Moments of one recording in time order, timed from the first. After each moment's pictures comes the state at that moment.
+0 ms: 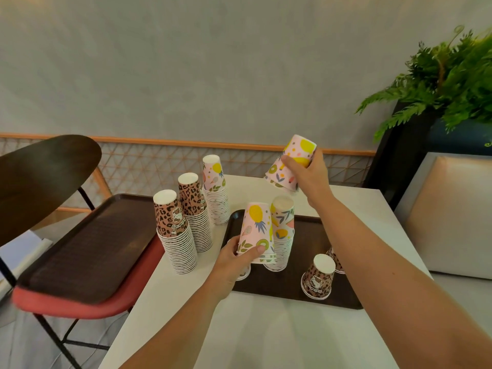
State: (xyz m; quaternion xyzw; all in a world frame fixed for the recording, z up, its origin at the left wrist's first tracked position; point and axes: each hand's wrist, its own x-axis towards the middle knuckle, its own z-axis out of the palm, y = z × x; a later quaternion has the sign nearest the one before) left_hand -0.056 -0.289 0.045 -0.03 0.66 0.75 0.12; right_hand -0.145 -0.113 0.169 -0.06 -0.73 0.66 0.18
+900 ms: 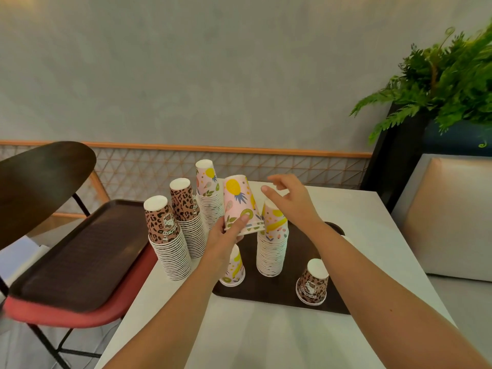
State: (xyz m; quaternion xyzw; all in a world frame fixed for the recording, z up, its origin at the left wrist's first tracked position) left_hand -0.087 -0.278 0.082 -0.04 0.60 0.80 0.03; right_hand -0.124 -0.111 0.132 0.11 -0.86 0.47 0.19
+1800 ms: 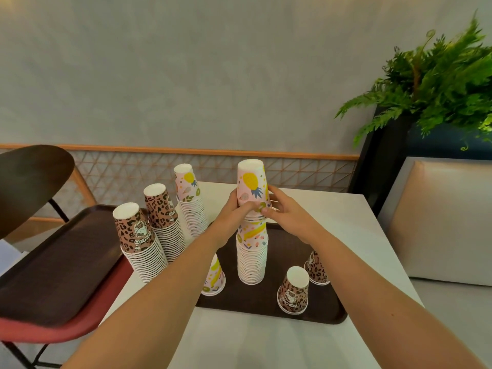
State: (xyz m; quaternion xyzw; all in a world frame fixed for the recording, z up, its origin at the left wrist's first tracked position) left_hand -0.133 -0.212 0.127 0.08 0.73 0.68 0.08; right_hand -0.121 -0.062 0.129 0.12 -0.83 0.54 -0.03
